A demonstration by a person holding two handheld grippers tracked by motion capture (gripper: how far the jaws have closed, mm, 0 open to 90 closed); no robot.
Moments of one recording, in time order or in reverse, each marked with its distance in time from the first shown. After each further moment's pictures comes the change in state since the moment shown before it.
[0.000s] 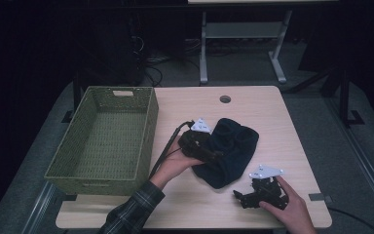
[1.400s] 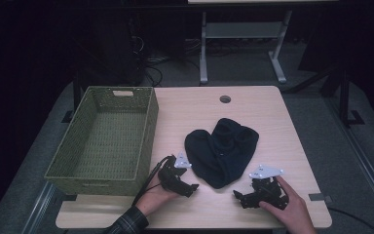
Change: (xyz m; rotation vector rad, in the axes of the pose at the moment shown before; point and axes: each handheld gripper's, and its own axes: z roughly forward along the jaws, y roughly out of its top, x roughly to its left) left arm -0.021 -0.105 -0.010 0.178 0.110 -0.028; right arm 0.000 0.000 0.000 0.000 0.000 -0.002
